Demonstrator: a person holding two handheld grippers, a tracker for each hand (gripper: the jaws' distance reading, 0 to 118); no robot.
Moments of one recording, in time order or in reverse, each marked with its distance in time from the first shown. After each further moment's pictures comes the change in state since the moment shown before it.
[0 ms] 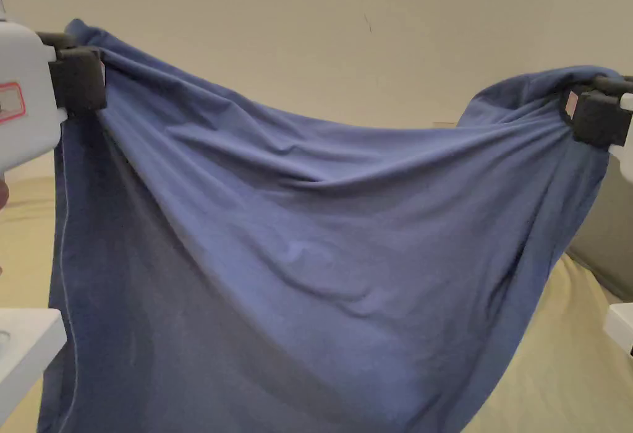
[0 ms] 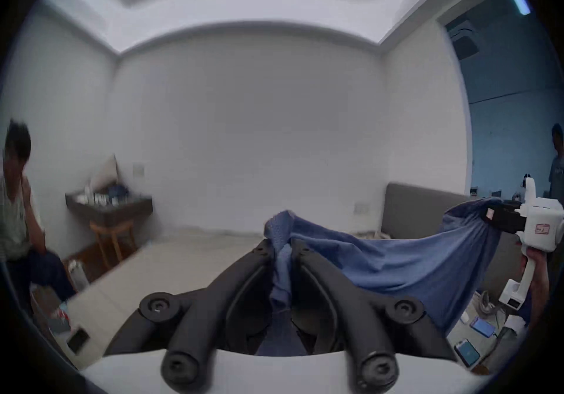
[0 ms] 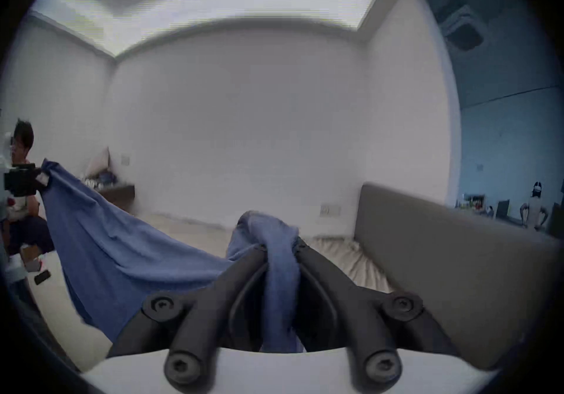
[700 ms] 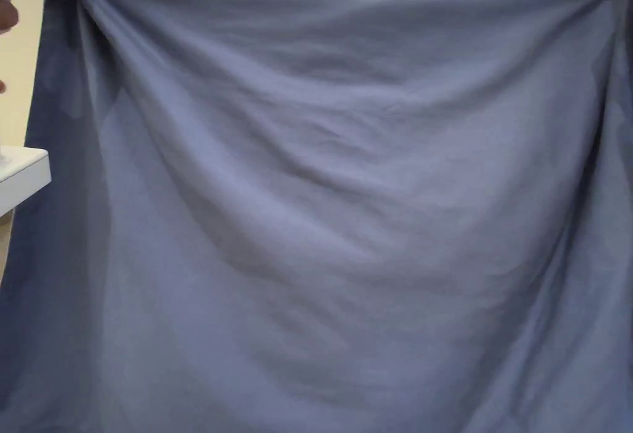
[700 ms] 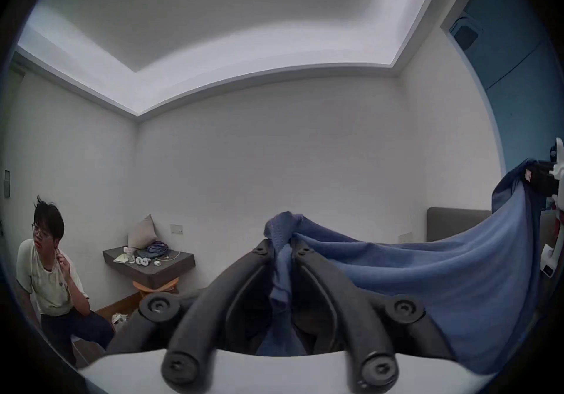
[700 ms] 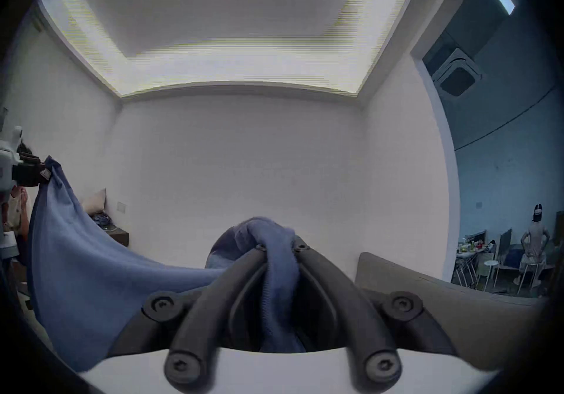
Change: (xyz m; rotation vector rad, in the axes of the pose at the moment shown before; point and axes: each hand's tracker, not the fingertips) left arm -0.060 0.119 -0.065 0.073 0.179 -0.123; right arm -0.021 0.126 -0.063 0.207 -0.004 0.032
